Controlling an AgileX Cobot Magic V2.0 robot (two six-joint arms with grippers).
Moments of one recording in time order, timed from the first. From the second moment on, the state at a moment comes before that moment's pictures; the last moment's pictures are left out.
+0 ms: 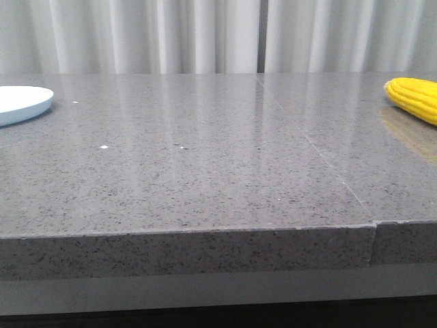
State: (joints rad) left arm 0.01 0.00 0.01 -0.03 -0.04 0.08; right arm 0.07 -0.01 0.03 0.02 0.01 0.14
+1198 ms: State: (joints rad) left arm 0.01 0.49 -0.69 -0.03 0.46 0.08; right arm 0.07 0.55 -0.68 -0.02 0.58 0.13
